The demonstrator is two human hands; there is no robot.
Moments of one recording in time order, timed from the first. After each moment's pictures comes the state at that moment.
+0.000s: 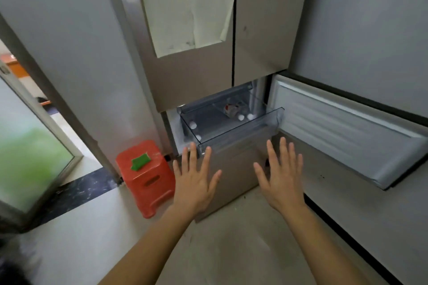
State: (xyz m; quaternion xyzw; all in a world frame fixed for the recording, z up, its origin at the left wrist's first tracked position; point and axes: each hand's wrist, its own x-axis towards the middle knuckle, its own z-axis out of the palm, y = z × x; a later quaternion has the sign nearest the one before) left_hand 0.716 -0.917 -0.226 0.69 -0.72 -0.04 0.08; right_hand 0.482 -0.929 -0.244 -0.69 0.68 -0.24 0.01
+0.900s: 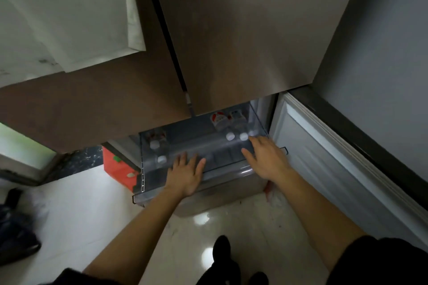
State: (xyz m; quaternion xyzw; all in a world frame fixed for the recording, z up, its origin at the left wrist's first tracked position) left_hand 0.618 -1.232 -0.320 0.80 -0.56 -0.24 -0.02; right_hand 0.379 -1.337 -0.311 -0.82 0.53 -0.03 0.21
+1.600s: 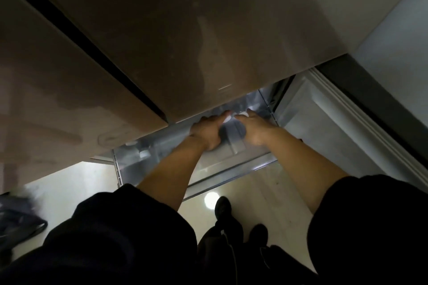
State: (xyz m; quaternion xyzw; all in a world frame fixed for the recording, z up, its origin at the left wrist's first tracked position) left_hand 0.596 -1.400 -0.375 0.68 -0.66 -0.28 -0.13; right_hand 0.429 -1.440 -0.383 -0.75 0.53 0.17 0.36
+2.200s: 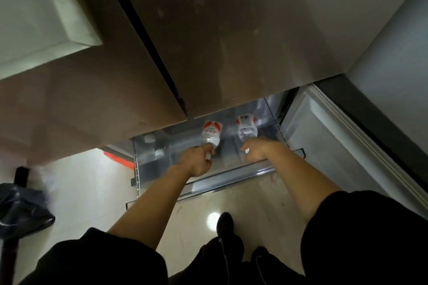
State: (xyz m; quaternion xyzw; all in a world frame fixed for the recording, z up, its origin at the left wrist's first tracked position) left_hand 0.628 -1.308 -0.347 0.74 -0.58 -0.33 -0.07; right_hand 0.436 -1.412 -0.346 -0.77 0.45 0.30 0.34
